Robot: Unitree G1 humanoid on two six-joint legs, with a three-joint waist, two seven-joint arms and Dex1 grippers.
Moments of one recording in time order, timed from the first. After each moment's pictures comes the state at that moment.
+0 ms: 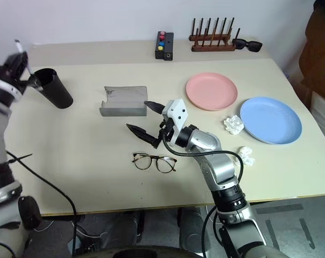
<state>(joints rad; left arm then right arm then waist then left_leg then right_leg) -0.65 0.60 0.46 0.10 -0.32 0.34 -0.21 -0.42 -0.18 0.19 -0.17 0.36 0.26 0.72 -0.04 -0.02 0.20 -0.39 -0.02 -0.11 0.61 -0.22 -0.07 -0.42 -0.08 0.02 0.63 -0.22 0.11</state>
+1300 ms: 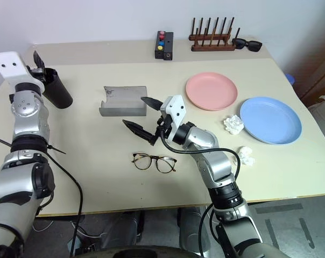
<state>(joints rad) -0.91 0.54 0.33 0.95 -0.07 -0.36 0.07 -0.43 -0.16 0.19 -0.15 0.37 0.25 0.72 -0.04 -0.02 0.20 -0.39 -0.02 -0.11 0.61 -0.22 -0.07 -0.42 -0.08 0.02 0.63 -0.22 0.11</state>
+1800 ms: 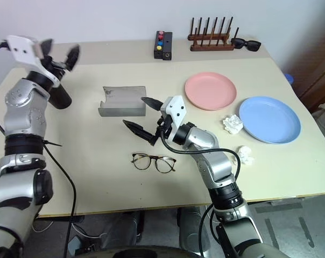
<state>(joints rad) -0.81 0.60 0.18 0.51 -0.31 0.08 -0.58 -0.42 -0.17 0.19 -0.16 0.37 0.25 0.71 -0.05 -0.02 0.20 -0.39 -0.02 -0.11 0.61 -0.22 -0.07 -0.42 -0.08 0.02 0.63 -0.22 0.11</state>
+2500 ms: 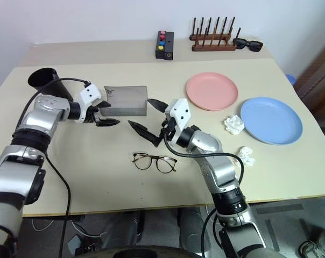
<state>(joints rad) -0.97 0.62 -0.22 0.91 0.00 0.08 -1.12 -0.35 -0.24 0.18 -0.24 0.36 0.27 0.67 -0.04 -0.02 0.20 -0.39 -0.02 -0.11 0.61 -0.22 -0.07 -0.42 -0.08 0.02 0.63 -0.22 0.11</state>
